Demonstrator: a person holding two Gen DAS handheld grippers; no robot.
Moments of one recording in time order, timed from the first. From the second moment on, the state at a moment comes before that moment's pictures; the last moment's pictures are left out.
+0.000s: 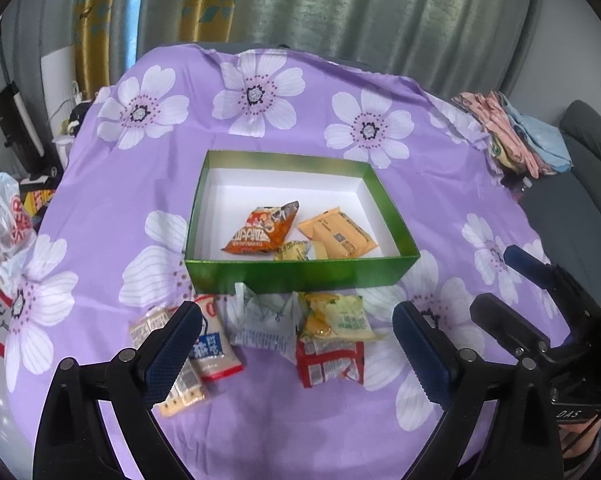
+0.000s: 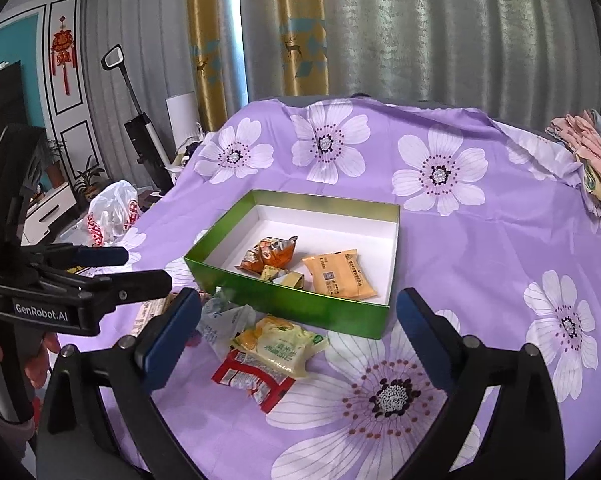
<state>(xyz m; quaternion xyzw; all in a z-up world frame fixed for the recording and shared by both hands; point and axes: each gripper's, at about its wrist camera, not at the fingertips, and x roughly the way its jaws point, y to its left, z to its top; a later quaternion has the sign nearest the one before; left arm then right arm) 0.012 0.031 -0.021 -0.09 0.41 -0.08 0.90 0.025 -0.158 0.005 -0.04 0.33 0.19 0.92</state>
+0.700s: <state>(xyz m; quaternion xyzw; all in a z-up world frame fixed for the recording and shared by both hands) -0.010 0.034 -0.022 -0.11 0.41 -0.09 0.90 -0.001 -0.144 0.011 -0.05 0.33 0.20 0.92</state>
